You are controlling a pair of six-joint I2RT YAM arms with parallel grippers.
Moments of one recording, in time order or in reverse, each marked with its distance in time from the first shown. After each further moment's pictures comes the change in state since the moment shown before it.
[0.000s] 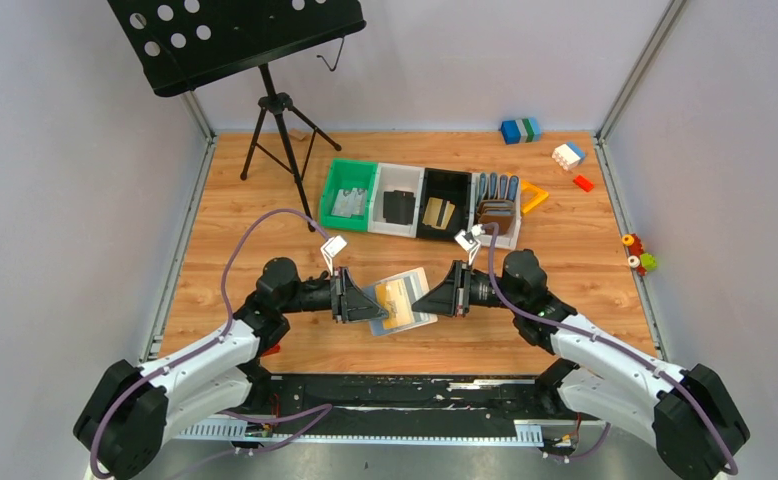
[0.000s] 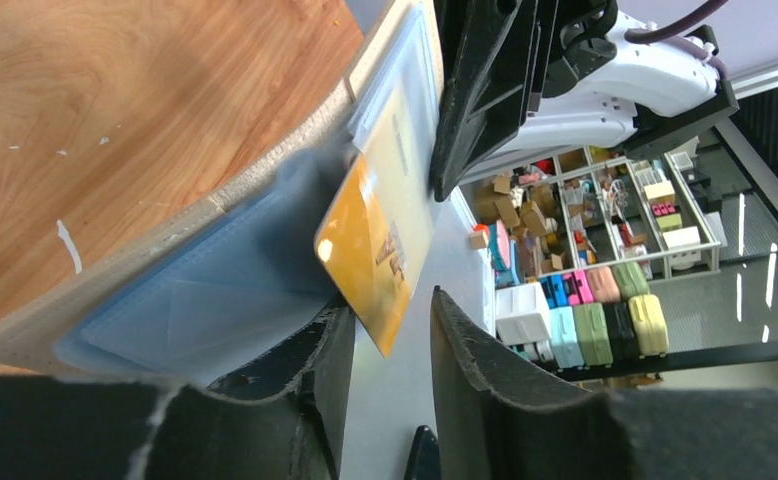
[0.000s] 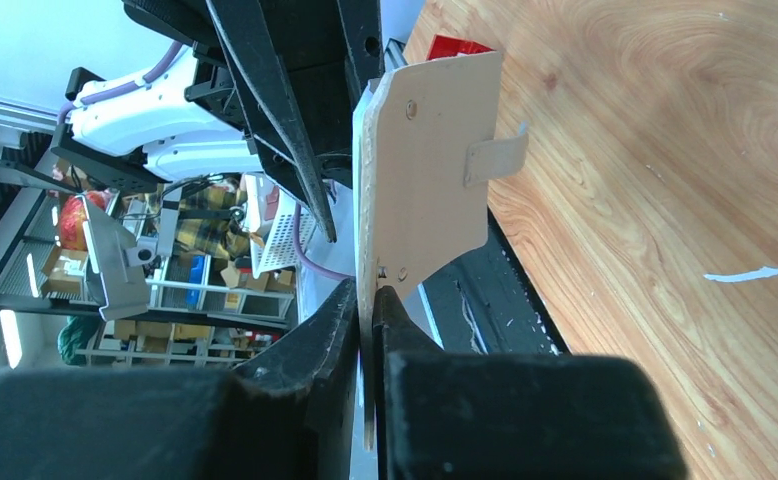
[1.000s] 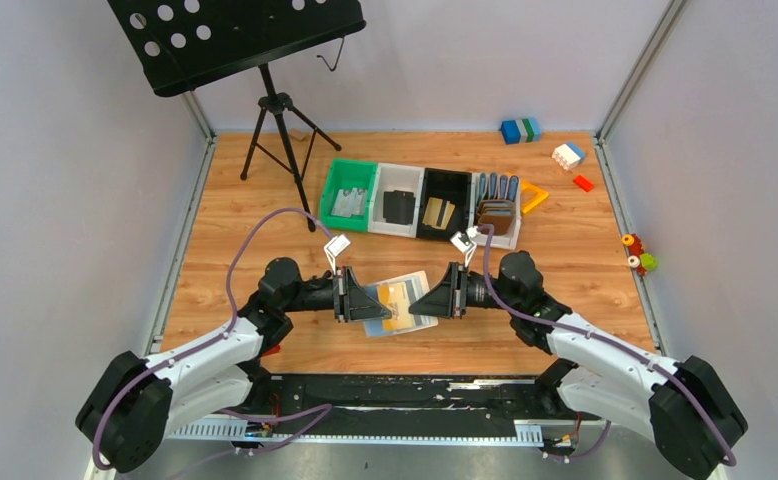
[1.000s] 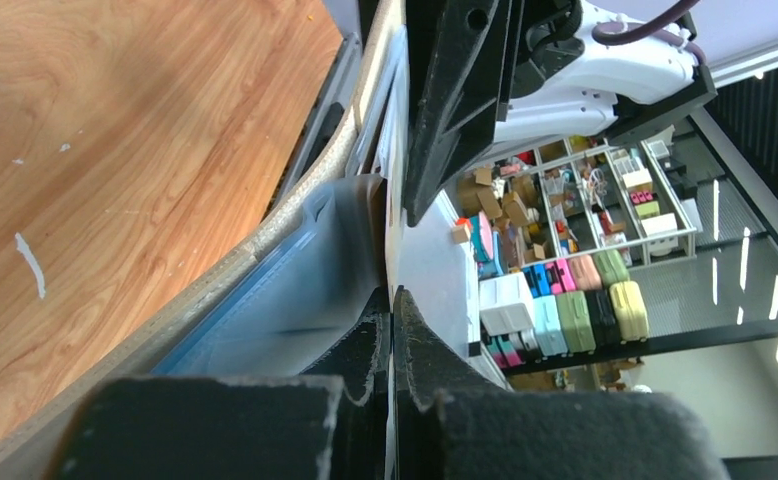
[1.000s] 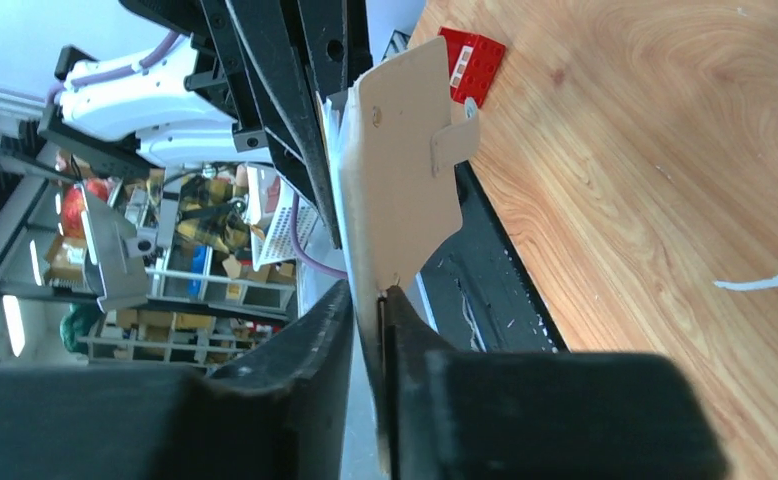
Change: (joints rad) left arm -0.021 0.051 0.001 0.111 0.017 -0.058; right arm 0.019 0.051 -0.021 0.101 -0.015 0.023
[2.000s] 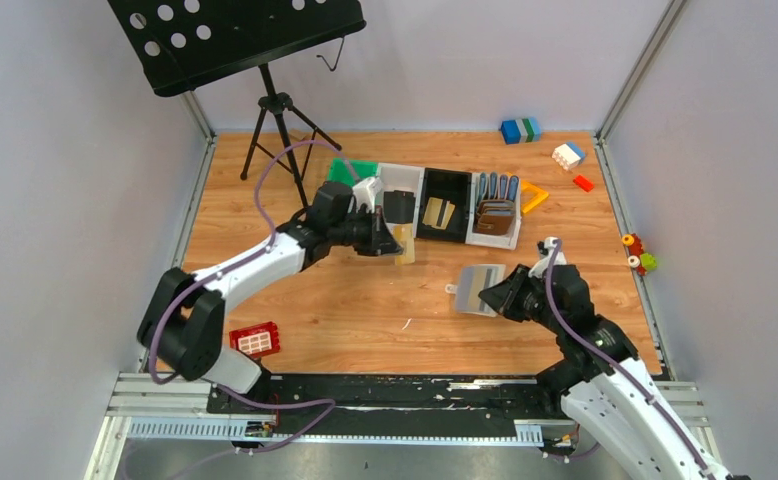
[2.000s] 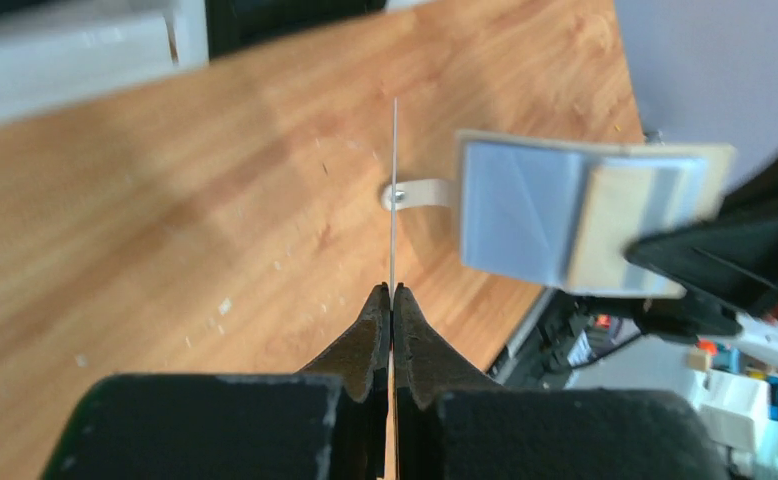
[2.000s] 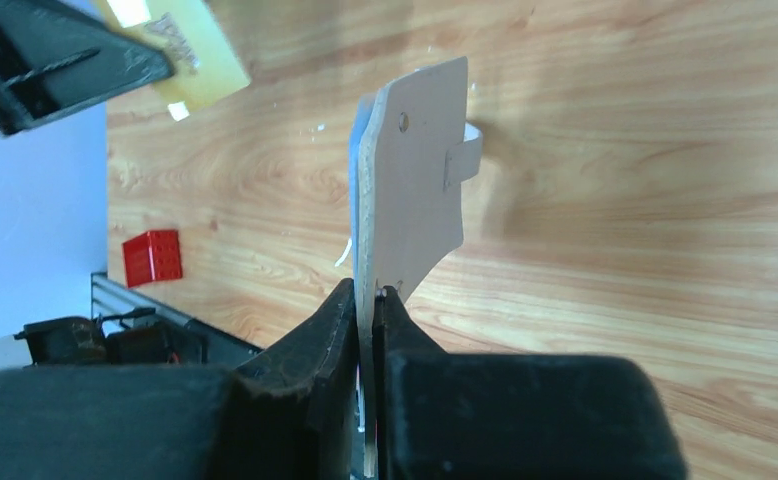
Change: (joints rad) left arm 0.053 0.455 0.614 -0.707 -0.336 0.497; right arm -0.192 -0.474 0.122 -1.022 0.610 -0.248
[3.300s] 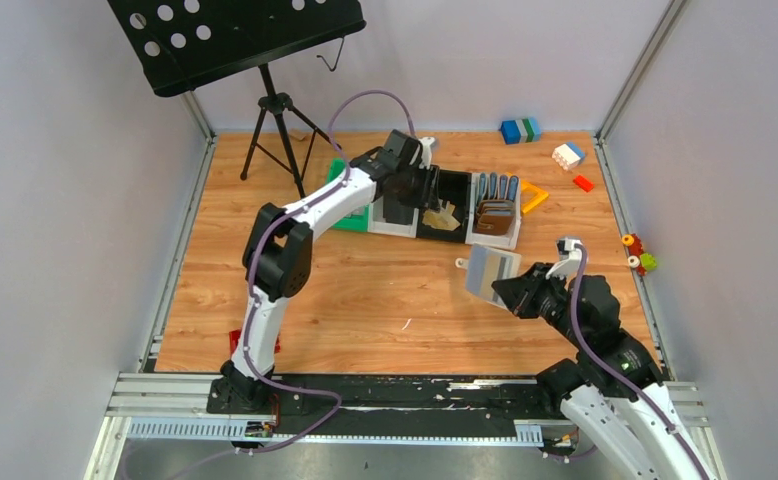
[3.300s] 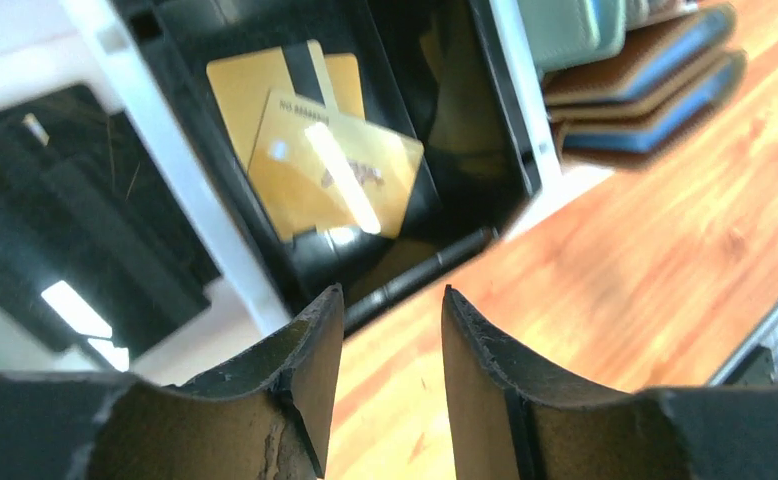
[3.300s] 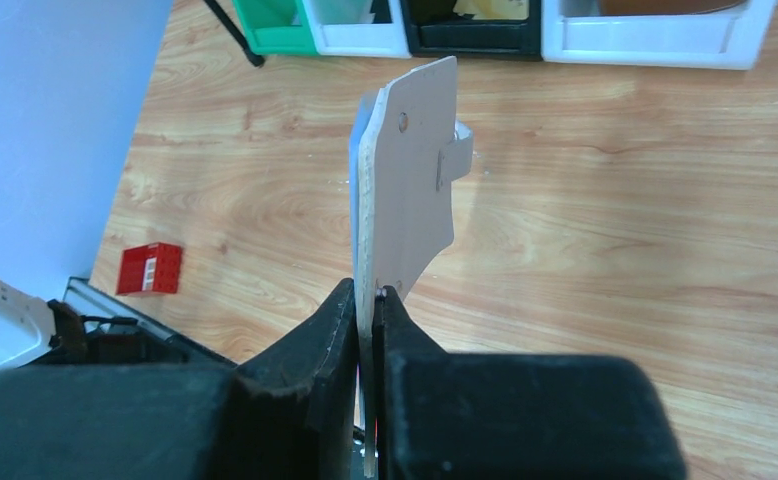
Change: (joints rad) left arm -0.059 0.795 1.024 -0.444 -0.211 0.201; right arm 0.000 -0.173 0.103 -0.076 0.097 -0.189
